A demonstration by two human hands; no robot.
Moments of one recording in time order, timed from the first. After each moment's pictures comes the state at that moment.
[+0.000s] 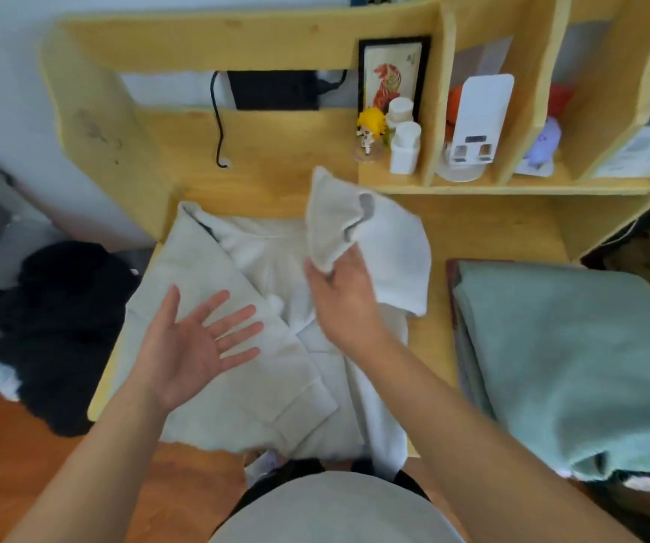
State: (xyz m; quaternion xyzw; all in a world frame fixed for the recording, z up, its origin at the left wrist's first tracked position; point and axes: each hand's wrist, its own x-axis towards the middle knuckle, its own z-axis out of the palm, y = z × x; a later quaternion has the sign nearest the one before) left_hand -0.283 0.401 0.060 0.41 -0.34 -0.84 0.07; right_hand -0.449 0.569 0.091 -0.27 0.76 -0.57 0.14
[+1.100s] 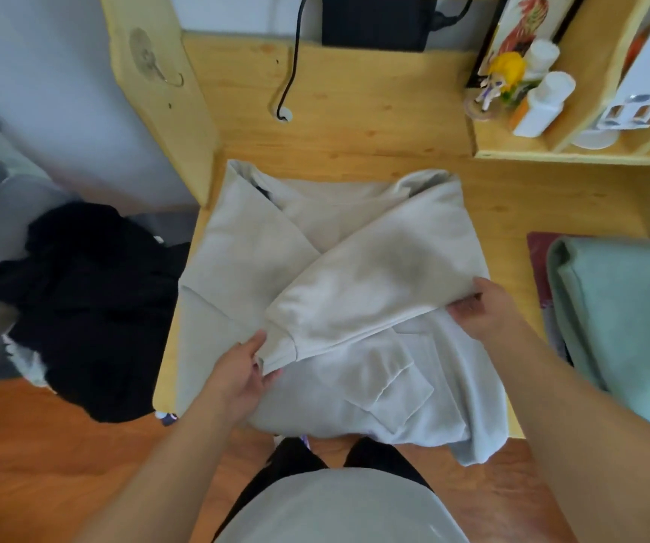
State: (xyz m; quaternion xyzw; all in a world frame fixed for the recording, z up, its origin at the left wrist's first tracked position) left_hand -0.209 0.308 -0.049 0.56 -0.31 -0.77 0.01; right_hand -0.498 0.562 -0.074 0.38 0.53 -0.71 0.28
